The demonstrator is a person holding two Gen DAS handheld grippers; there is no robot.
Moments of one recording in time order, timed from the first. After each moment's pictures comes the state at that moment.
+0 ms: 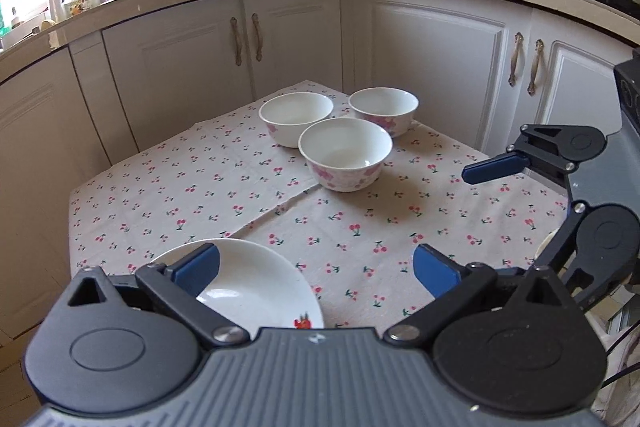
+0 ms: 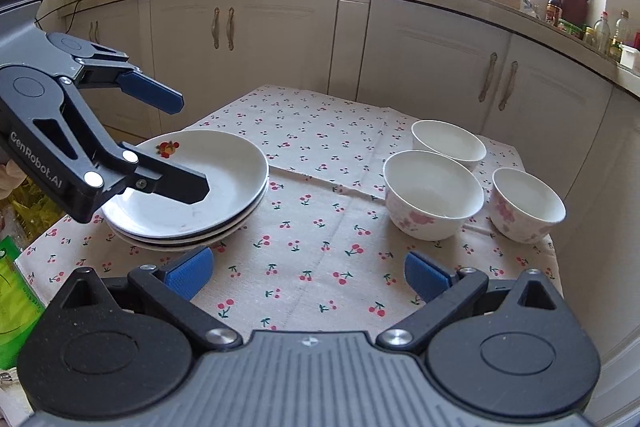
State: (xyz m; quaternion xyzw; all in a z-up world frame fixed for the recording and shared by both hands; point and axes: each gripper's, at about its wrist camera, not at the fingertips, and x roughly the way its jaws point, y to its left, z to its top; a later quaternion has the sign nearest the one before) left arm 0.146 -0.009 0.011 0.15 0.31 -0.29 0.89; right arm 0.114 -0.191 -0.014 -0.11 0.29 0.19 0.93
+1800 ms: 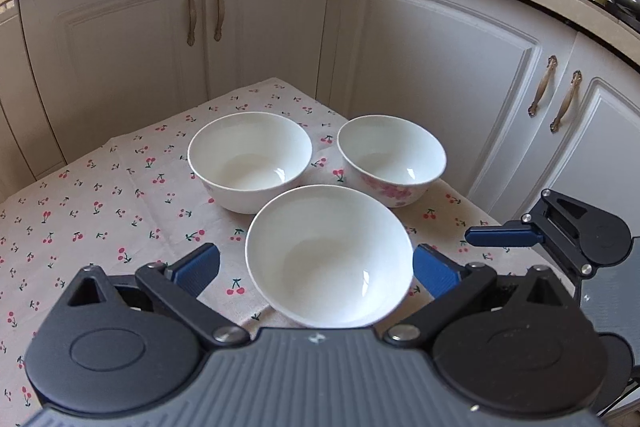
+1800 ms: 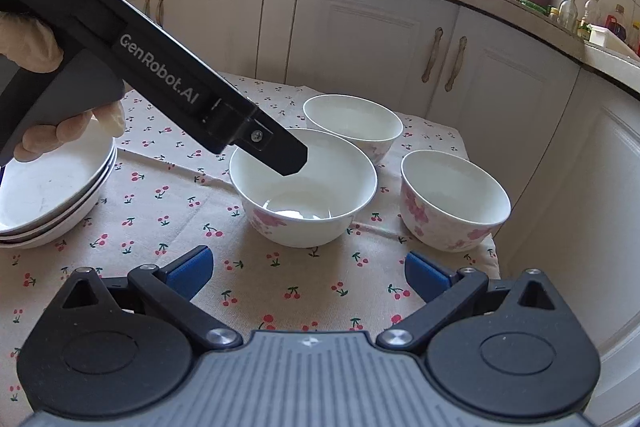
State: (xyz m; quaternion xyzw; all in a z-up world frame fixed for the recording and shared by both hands) left arm 0.315 -0.117 -0.028 0.09 0.37 -0.32 0.86; right arm 0.216 -0.260 -0.047 -0.13 0.31 0.14 0.93
